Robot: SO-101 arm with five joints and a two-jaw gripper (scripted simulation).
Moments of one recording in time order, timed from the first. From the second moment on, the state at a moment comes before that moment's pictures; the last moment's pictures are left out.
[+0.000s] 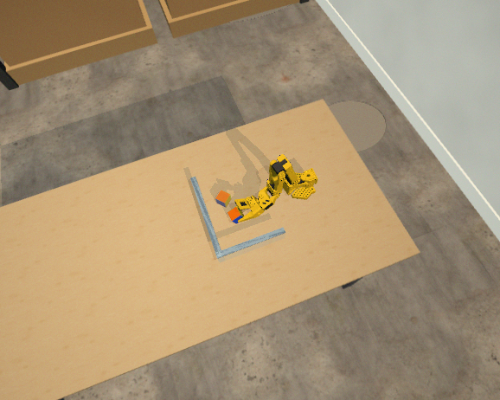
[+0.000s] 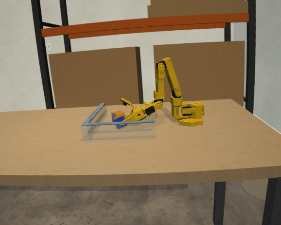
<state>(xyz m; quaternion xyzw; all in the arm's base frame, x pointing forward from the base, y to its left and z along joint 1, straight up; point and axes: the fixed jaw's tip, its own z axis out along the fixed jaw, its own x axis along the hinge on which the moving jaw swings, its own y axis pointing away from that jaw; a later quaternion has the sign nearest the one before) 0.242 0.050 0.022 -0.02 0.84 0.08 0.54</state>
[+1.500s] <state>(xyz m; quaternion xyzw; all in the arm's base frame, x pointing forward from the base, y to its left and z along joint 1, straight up) 0.242 0.050 0.025 -0.02 0.84 0.08 0.54</state>
